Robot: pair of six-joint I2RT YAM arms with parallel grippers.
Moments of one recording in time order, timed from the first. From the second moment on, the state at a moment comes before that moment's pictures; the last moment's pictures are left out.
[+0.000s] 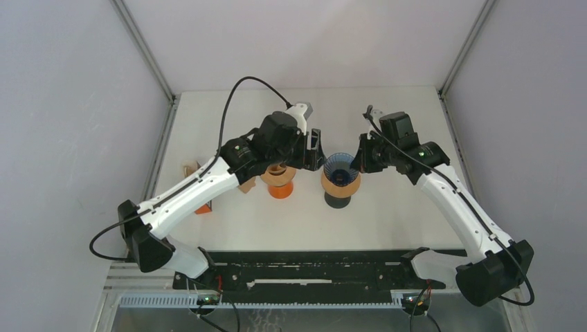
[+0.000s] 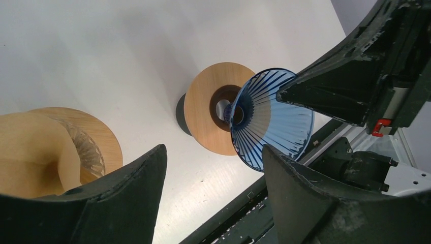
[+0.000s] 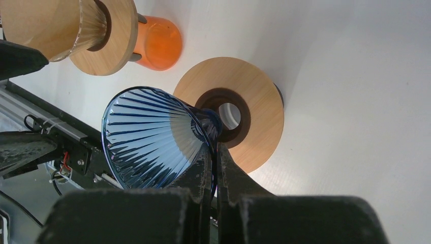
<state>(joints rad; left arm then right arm) -0.88 1.45 1.47 -0.61 -0.04 -0.50 0.40 1.20 1.20 -0.82 -0.24 0.29</state>
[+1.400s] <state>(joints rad) -0.88 1.67 1.53 -0.63 0.01 -0.50 0.37 1.26 1.14 -0.77 -0.25 0.29</state>
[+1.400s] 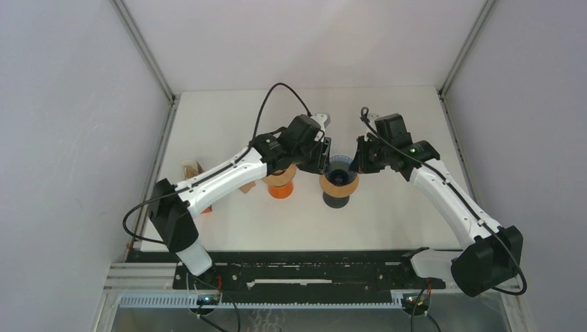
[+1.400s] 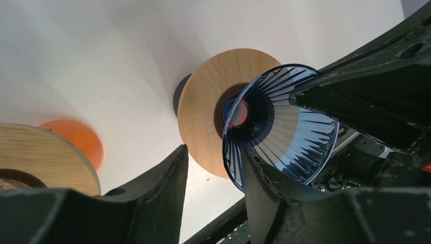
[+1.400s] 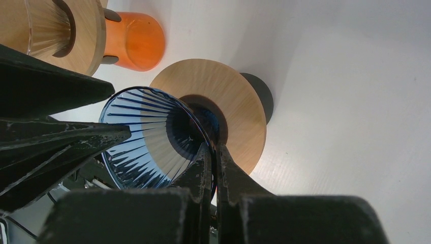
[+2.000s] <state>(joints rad) -0.88 1.73 1.58 -0.67 0.02 -0.50 0.37 1.29 1.14 -0.73 -0.27 0.30</state>
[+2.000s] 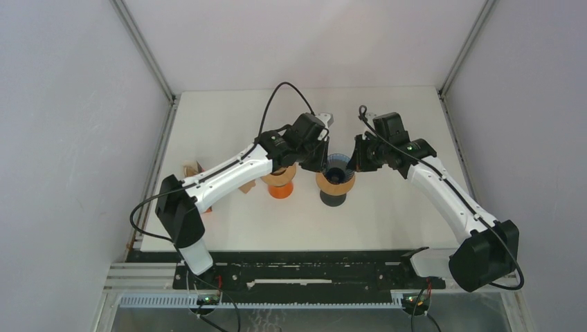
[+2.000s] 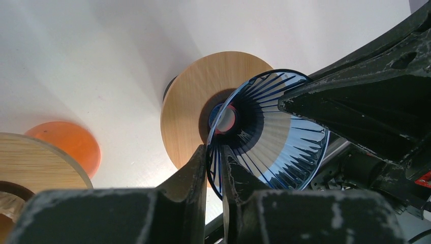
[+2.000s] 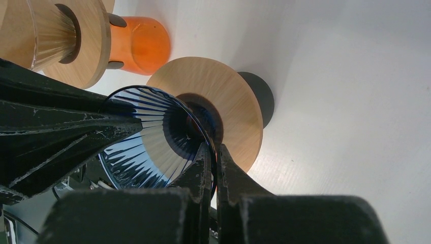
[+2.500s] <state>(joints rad) -0.87 1.73 1.58 -0.67 0.02 -0.50 0.39 1.31 1.15 -0.73 -0.26 0.31</state>
